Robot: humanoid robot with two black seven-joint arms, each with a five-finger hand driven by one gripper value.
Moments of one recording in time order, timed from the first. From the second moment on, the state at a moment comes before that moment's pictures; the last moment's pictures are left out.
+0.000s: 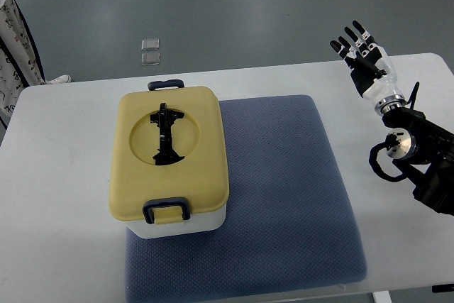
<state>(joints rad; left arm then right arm) -0.02 0.00 -0.07 -0.15 -0.06 0.16 0.11 0.72 -0.25 0.67 0.62 -0.04 0.16 0.54</state>
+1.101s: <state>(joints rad) -0.02 0.00 -0.07 -0.15 -0.06 0.16 0.11 0.72 -0.25 0.67 0.61 -0.04 0.16 0.54</state>
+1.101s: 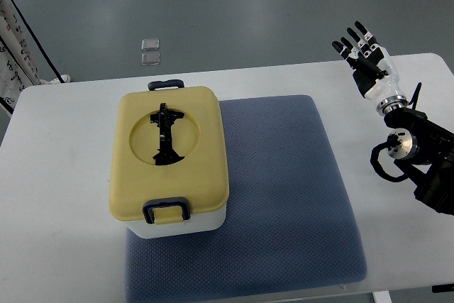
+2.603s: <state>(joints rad) -0.02 0.00 -0.07 -0.15 -0.06 0.16 0.11 1.15 -0.44 0.40 0.84 -0.90 0.28 0.54</state>
